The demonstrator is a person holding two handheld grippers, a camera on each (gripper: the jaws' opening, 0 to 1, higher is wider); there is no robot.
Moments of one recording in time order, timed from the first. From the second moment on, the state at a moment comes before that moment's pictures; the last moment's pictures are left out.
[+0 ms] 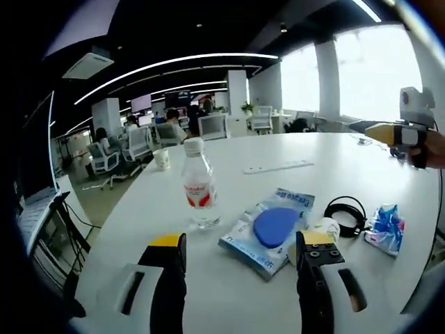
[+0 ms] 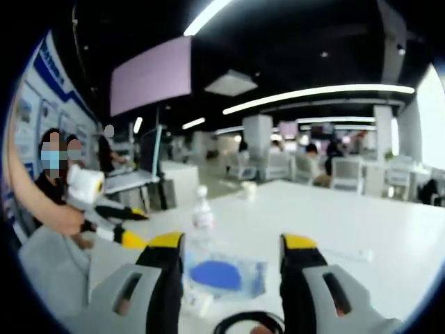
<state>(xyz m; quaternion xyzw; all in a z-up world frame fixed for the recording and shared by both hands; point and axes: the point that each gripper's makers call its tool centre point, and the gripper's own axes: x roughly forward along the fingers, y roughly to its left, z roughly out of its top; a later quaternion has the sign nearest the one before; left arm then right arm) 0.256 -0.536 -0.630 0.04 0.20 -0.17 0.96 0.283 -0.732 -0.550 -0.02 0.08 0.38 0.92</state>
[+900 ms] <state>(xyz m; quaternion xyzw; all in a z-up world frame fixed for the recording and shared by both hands) 0.283 -0.543 -0.693 -0.14 0.33 -0.13 0.93 0.348 -0.752 -0.638 0.05 0.22 0.32 0.92</state>
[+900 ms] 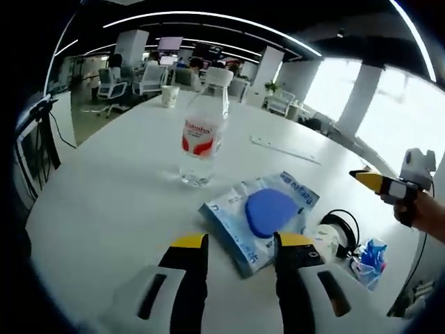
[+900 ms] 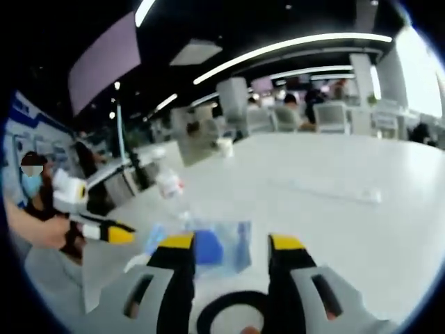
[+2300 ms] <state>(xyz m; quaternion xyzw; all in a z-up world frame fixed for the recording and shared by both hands) 0.301 -0.565 -0.719 -0.09 0.39 -0.15 0.90 0.371 -0.733 -0.700 0.04 0.30 0.34 0.89</state>
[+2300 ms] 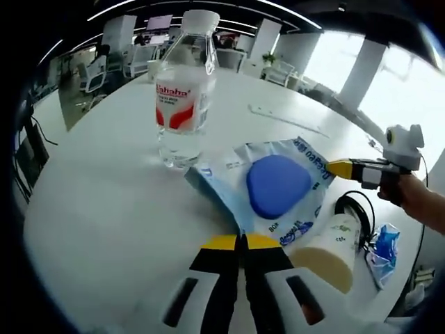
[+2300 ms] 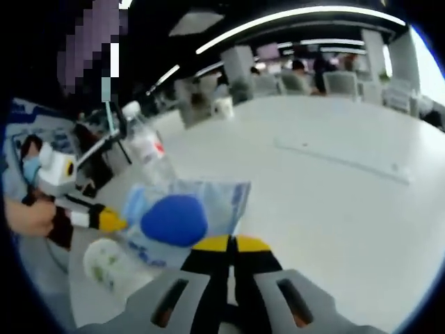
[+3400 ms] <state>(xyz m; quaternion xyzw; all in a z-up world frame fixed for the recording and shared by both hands) 0.365 -0.626 -0.692 0.02 0.35 -0.23 0.91 0.364 -0.805 -0.665 0.08 0.25 0.27 0.93</state>
